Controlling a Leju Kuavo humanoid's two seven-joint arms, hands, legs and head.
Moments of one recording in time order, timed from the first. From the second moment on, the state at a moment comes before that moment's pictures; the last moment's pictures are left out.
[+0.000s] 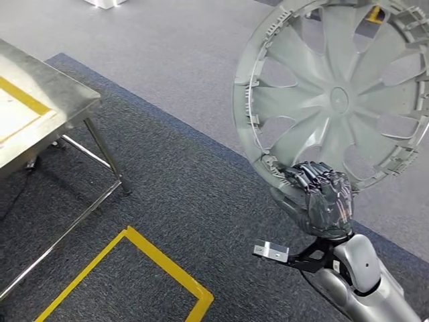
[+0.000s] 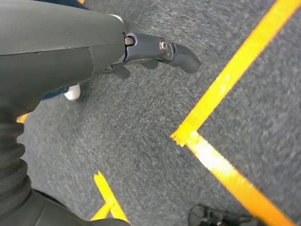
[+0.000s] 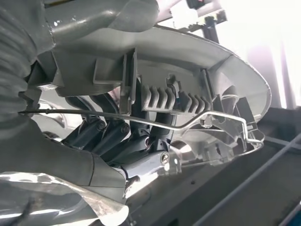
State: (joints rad) left arm -0.05 -0.16 1.20 -0.25 -1.23 0.21 0.01; right arm -0.04 -0.45 0.37 -1.90 1.33 -0.47 0.01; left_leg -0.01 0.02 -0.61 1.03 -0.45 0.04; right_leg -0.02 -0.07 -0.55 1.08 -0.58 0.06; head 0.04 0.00
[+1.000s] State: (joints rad) left arm -0.05 -0.15 1.20 -0.26 -1.25 0.21 0.00; right arm -0.04 -0.45 0.36 -1.90 1.33 -0.47 0.01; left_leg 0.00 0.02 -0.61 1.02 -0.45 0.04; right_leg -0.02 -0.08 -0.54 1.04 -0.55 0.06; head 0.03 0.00
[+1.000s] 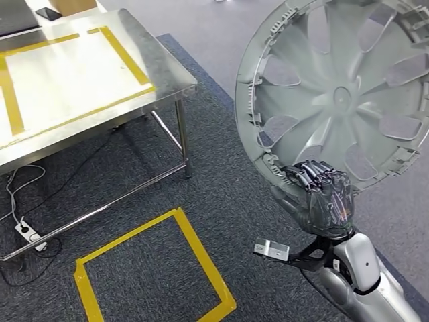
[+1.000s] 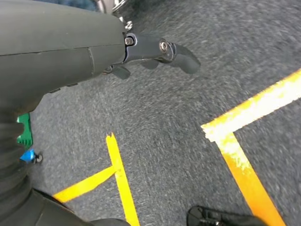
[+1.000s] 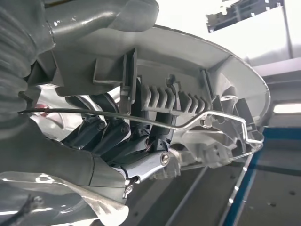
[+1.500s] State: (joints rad) left arm -0.05 -0.15 1.20 -0.26 -1.25 0.22 0.00; right arm -0.04 -0.45 0.36 -1.89 1.32 -0.48 0.01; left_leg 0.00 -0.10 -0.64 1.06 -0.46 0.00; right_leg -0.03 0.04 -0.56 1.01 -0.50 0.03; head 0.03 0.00
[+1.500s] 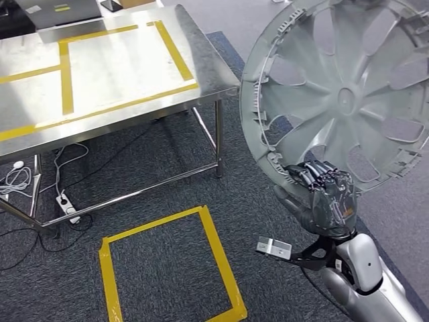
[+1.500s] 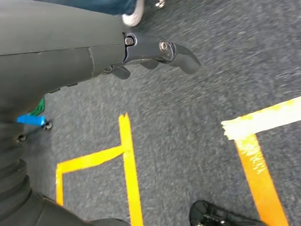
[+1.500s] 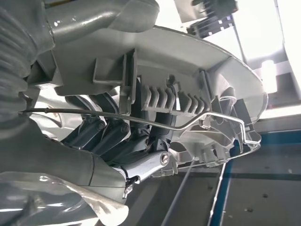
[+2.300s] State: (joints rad) left arm -0.05 -0.15 1.20 -0.26 -1.27 0.21 -0.03; right arm -0.03 -0.45 0.36 -1.89 1.32 -0.48 0.01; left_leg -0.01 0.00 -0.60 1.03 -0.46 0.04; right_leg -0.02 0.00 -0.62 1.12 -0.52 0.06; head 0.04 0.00
